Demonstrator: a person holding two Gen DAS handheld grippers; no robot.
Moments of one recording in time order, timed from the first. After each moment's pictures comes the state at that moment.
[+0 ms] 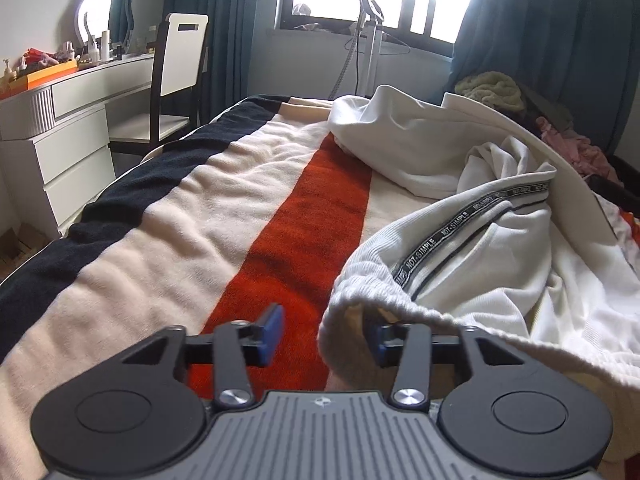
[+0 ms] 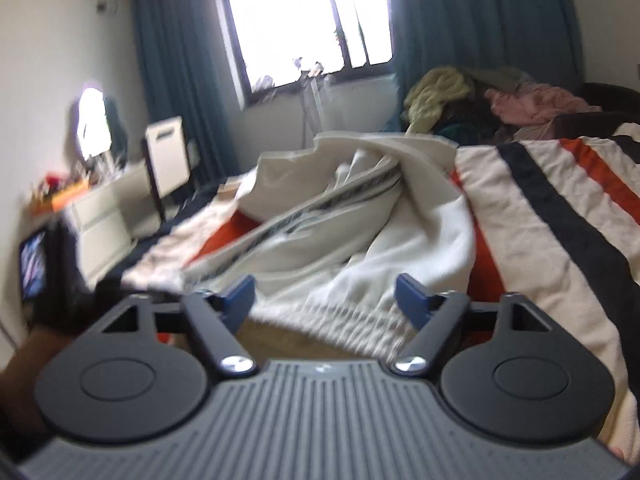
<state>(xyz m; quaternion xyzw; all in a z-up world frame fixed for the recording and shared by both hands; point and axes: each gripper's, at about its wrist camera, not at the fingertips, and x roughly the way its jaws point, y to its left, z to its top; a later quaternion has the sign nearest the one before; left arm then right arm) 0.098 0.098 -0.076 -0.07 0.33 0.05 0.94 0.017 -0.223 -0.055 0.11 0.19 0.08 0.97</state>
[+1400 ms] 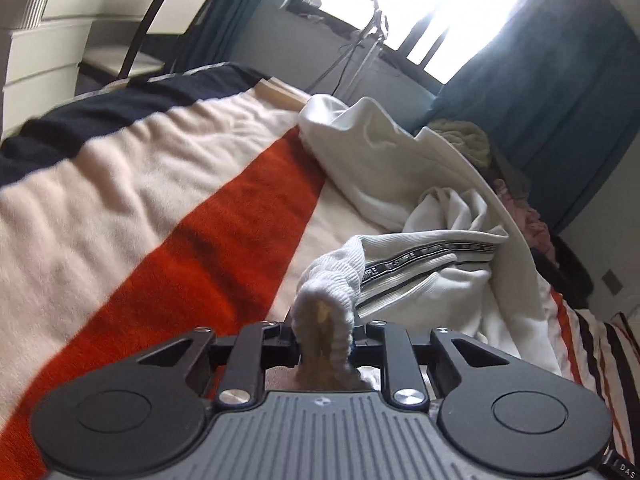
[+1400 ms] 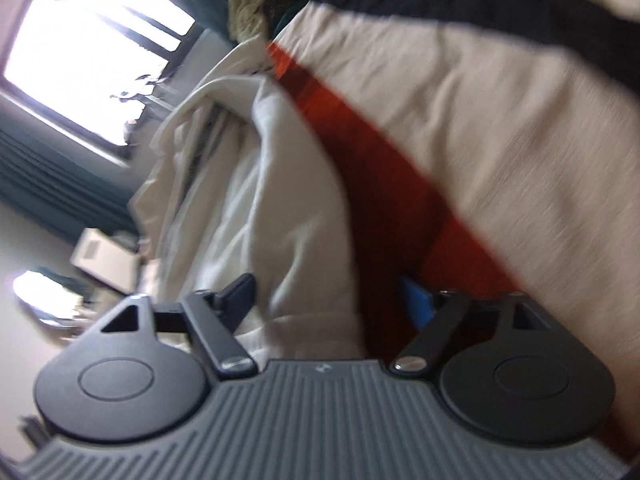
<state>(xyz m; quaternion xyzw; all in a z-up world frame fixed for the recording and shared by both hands) 0.123 0.110 -0.092 -0.24 0.30 -0.02 0.92 0.068 -0.303 -0.165 0.48 0.32 0.00 0.82</state>
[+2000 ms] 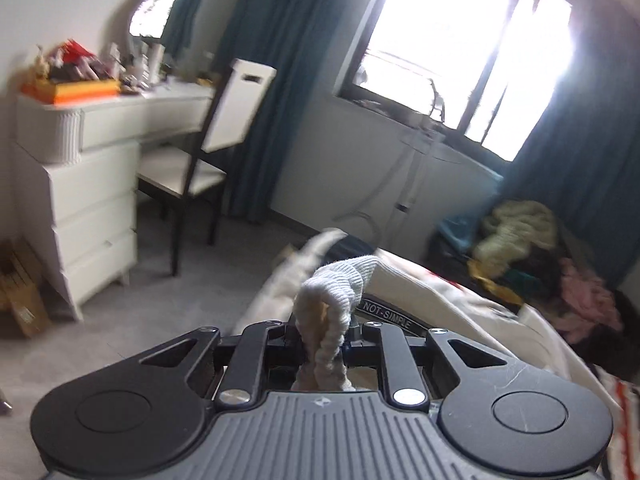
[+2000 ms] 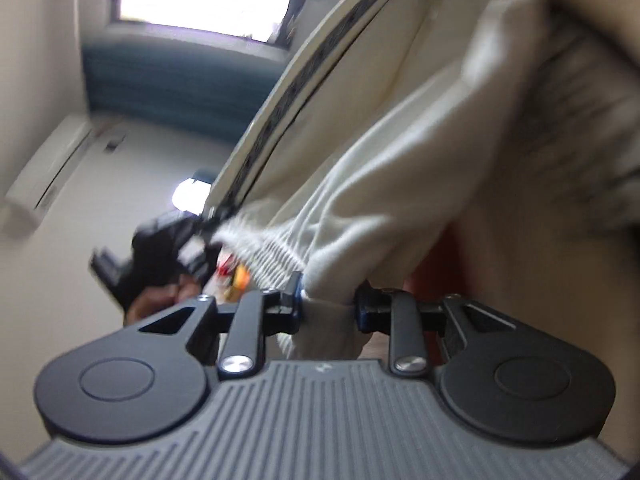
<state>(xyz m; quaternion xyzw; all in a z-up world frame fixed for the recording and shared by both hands) 0.248 0.327 0.073 -0.17 0.25 0.10 0.95 0.142 -0.043 -0.119 0.53 0.33 0.28 0.73</state>
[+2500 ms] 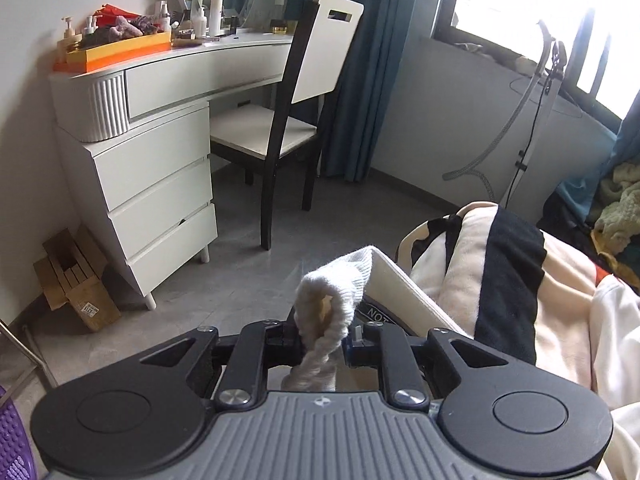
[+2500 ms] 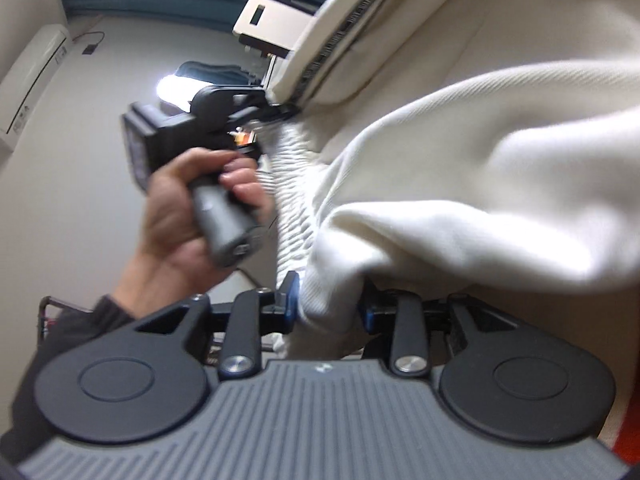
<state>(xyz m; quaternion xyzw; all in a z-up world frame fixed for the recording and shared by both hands) 0.386 0.426 -0.011 -0.14 0.35 0.20 0.90 0.252 0.114 -0.131 0.47 0.43 0.35 0.69</state>
